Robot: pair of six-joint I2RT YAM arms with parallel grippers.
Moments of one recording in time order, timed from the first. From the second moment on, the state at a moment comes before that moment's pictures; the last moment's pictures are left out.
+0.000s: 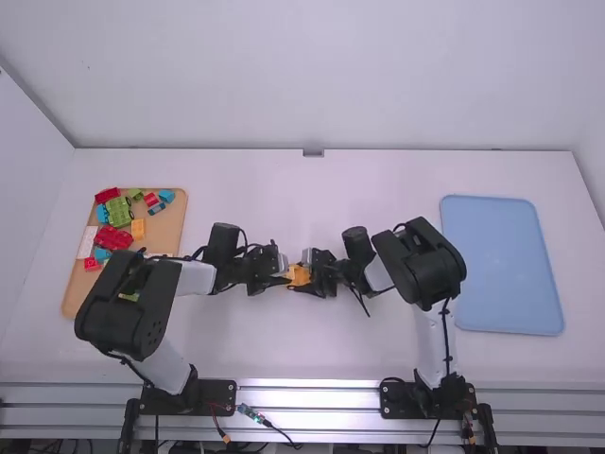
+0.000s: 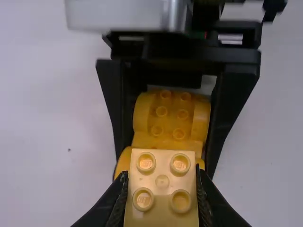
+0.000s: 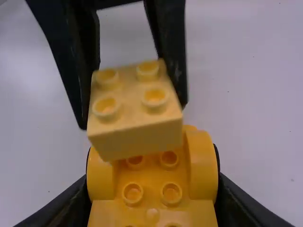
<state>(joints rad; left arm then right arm) -0.18 1.73 0.56 0.20 0.83 0.97 0.44 2.19 0.71 0.69 -0.99 -0.69</state>
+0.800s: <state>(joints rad) -0.24 1.77 0.62 0.12 0.90 1.07 0.43 2.19 0.71 0.60 -1.07 -0.80</state>
